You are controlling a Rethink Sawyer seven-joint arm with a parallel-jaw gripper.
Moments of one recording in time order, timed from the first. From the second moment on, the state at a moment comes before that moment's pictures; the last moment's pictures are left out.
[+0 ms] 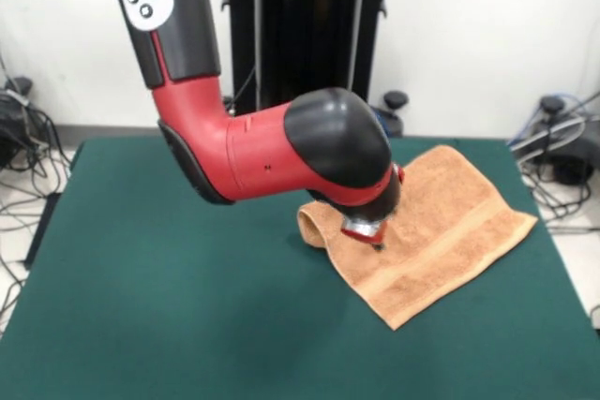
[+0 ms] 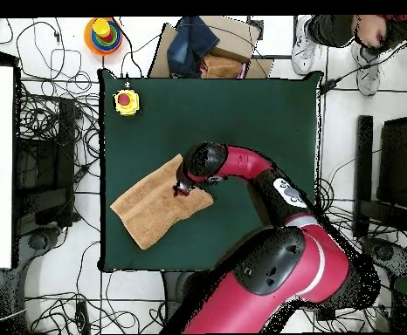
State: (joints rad) arm -0.56 -0.08 0.53 1.33 -0.38 1.00 0.56
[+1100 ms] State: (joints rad) arm -0.63 0.04 0.48 1.23 -0.38 1.08 0.56
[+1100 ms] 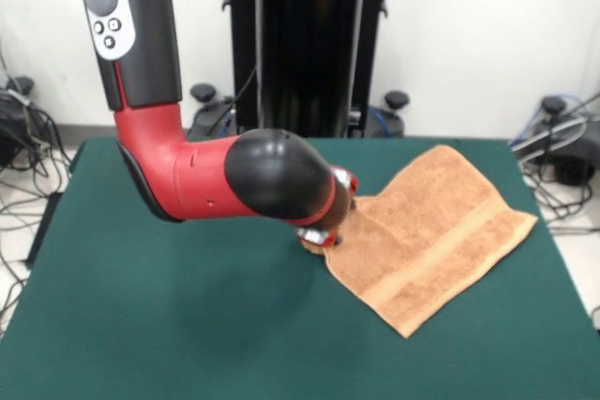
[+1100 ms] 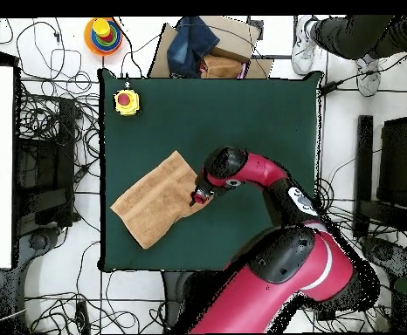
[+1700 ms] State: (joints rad) arm -0.63 0.05 0.48 1.20 -0.37 1.13 0.56
